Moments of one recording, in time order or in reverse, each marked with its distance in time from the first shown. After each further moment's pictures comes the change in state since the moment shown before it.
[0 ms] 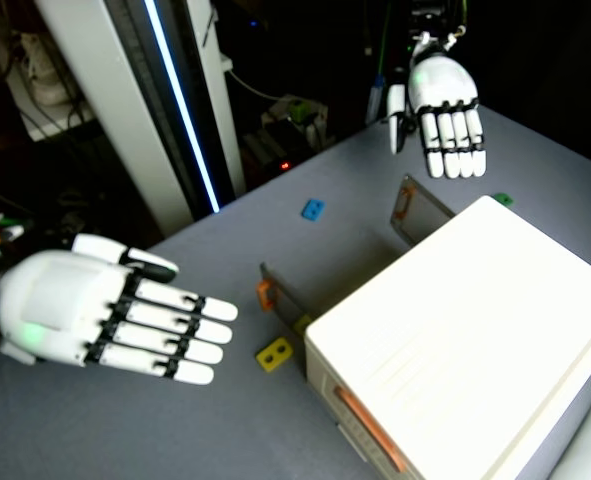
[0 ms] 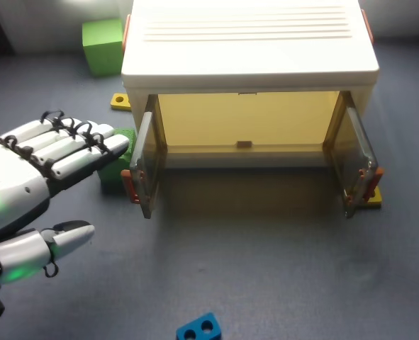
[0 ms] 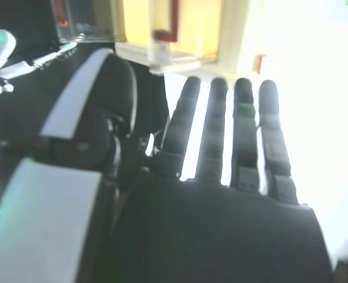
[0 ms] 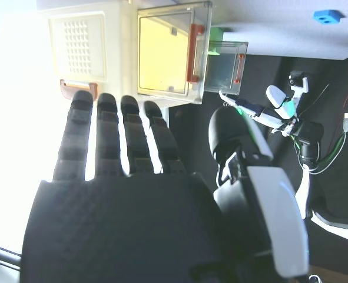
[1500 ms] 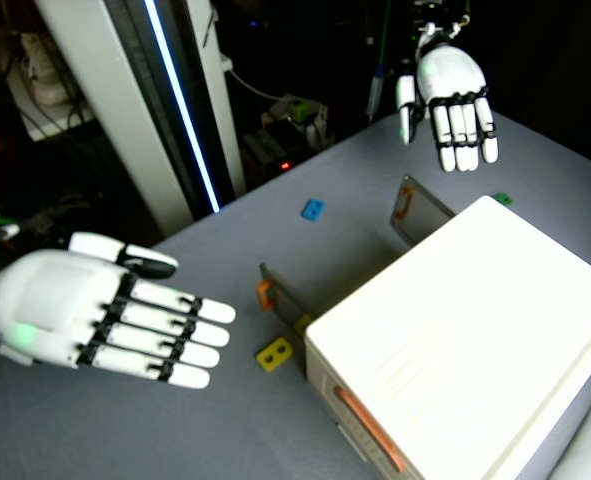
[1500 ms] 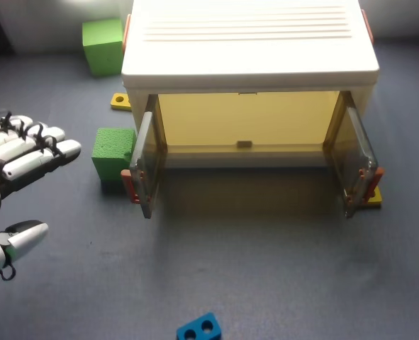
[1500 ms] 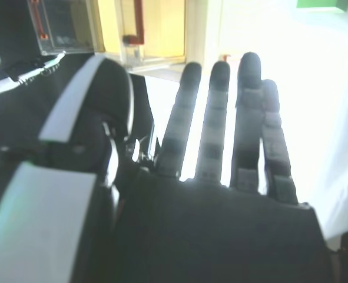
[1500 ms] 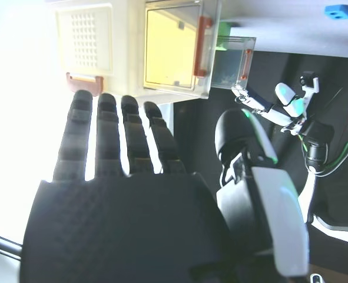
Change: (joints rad) left arm 0.139 0.087 -0.037 -0.106 -0.085 0.027; right arm -0.004 0.004 0.000 0.022 0.017 -0.011
